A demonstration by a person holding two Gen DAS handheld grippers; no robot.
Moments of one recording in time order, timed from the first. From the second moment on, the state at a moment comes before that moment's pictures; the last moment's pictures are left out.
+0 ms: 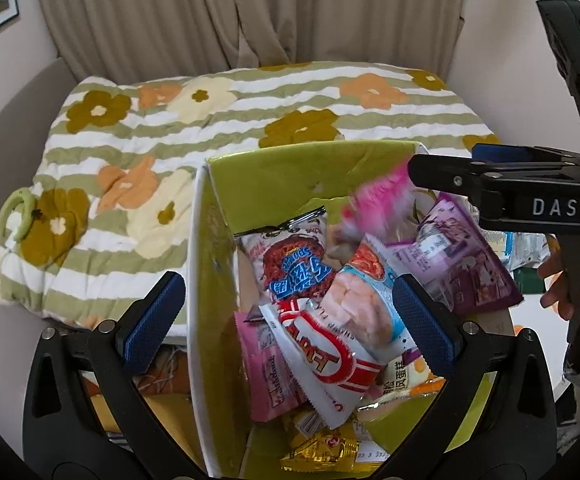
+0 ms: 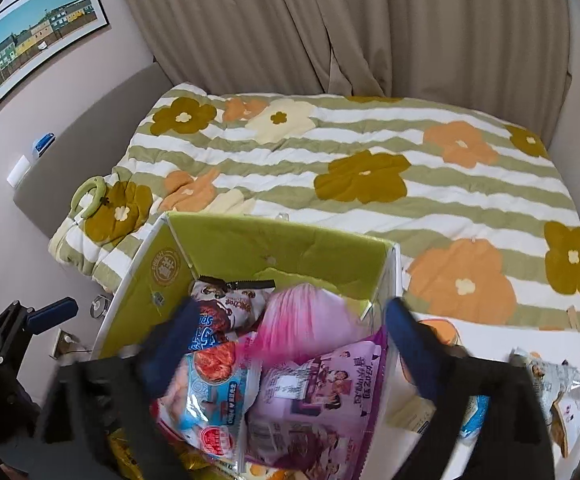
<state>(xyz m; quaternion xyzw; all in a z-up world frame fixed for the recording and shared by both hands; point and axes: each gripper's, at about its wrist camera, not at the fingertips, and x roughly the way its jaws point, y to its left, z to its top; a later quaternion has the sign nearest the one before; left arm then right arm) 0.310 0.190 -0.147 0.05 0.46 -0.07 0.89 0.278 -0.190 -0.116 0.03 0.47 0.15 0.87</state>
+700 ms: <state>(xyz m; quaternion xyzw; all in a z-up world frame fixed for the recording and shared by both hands) 0.254 0.193 -0.104 0.05 0.43 -0.06 0.90 0.206 -0.194 -0.070 0.04 0.42 0.15 0.89</state>
